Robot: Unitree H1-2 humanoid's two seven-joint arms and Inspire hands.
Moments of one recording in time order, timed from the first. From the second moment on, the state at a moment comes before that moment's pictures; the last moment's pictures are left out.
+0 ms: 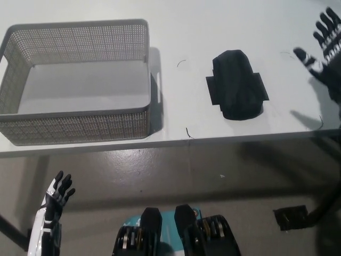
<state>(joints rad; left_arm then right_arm) 0.11 0.10 0.12 0.03 -0.06 -0.43 -0.09 -0.69 -0.25 -0.18 0.45 0.21 -0.19 0.18</state>
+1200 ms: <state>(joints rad) 0.12 0.09 0.12 0.00 -0.10 -0.43 -0.11 -1.18 -0.24 -0.14 1.38 0.17 -0.30 0.16</state>
